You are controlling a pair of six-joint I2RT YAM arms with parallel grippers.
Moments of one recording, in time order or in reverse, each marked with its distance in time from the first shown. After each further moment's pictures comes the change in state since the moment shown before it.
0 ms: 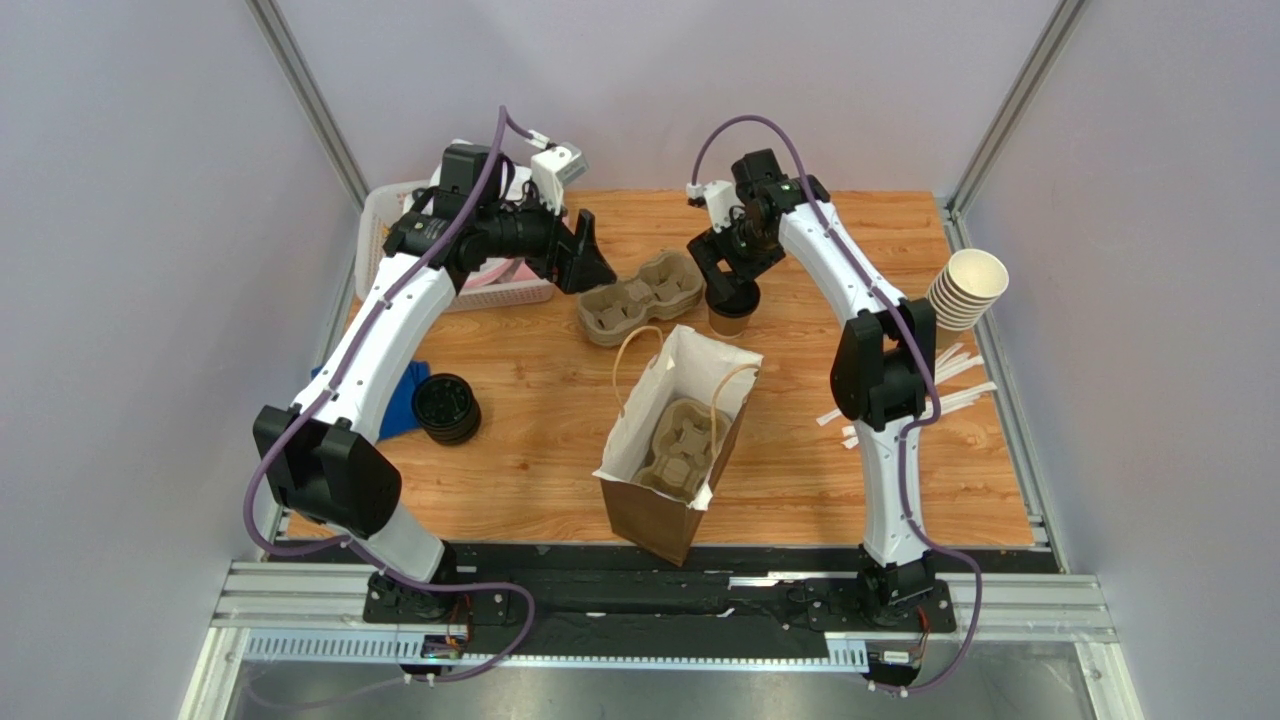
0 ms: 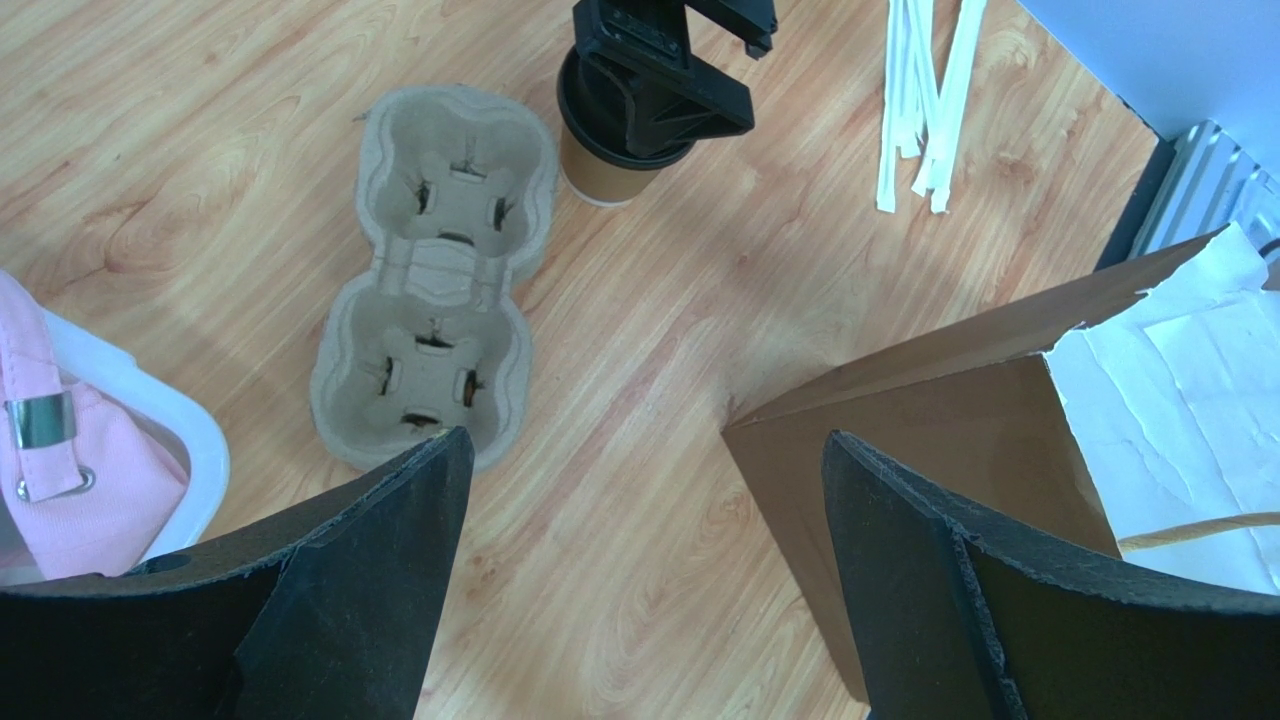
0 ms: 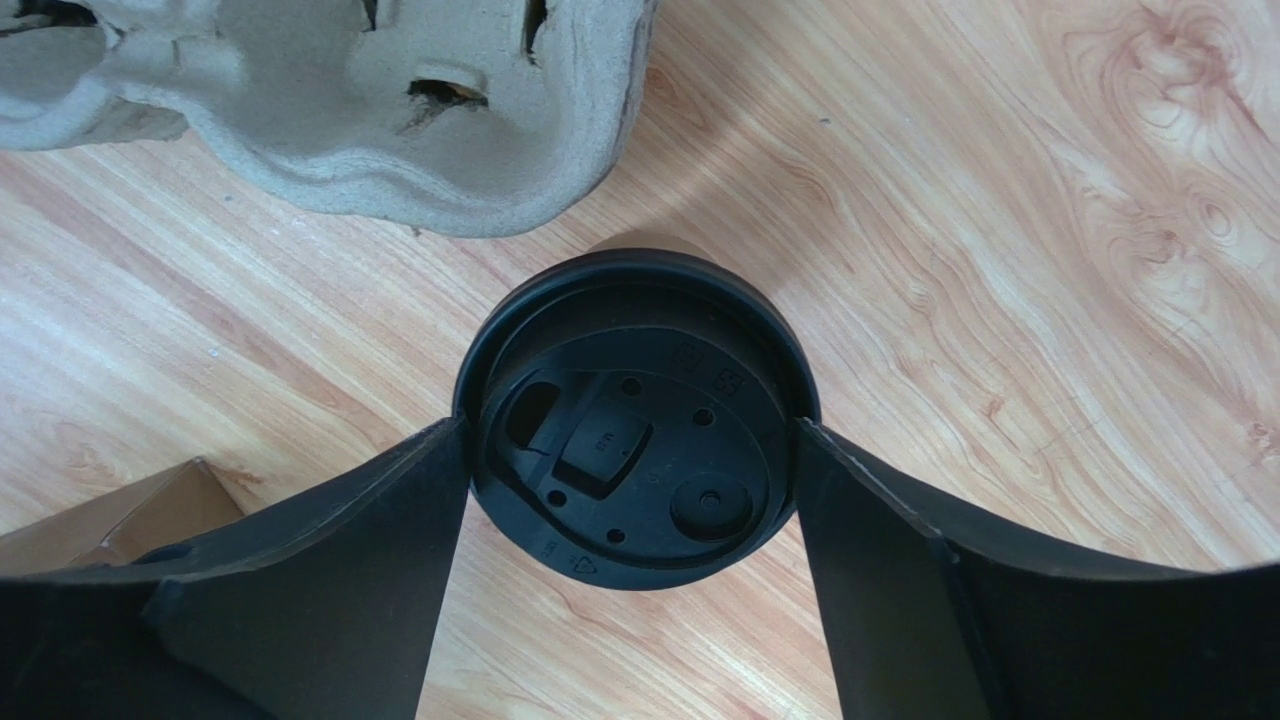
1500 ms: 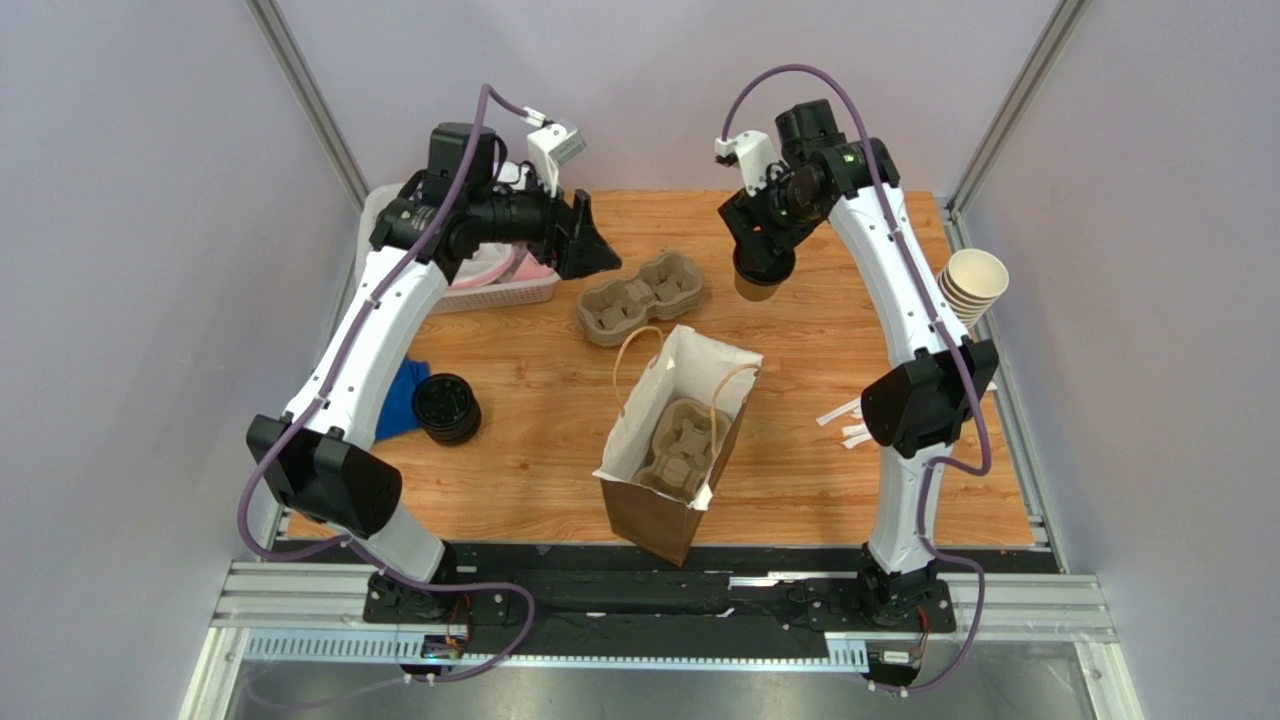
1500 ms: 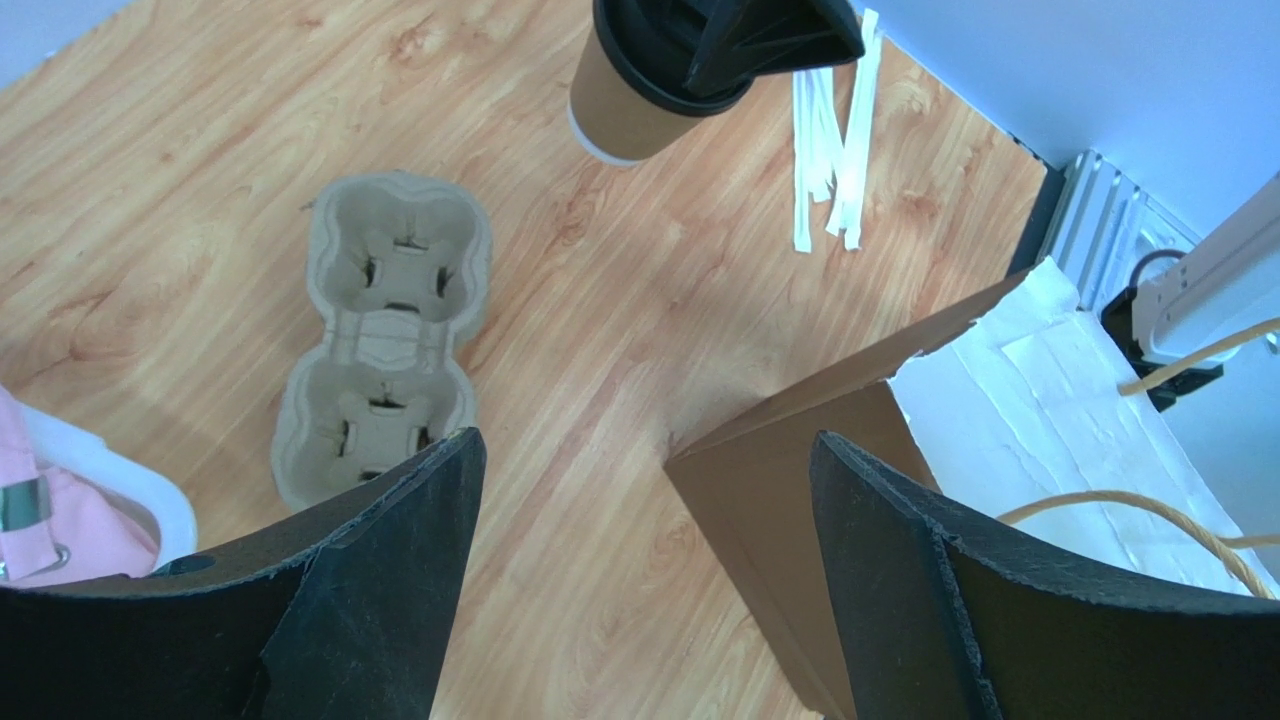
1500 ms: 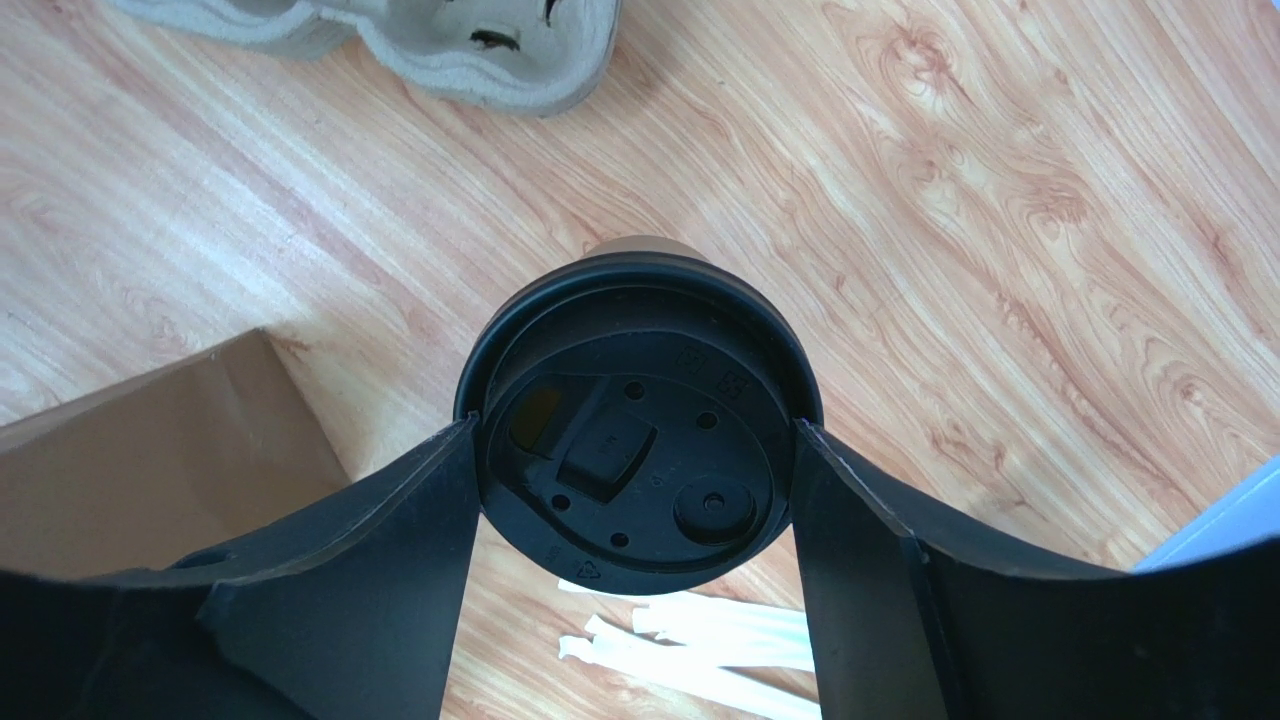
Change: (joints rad) left arm -0.013 0.002 0.124 -0.049 0.082 -0.037; right arm -0.024 -0.215 0.130 -0.205 0.025 -0.079
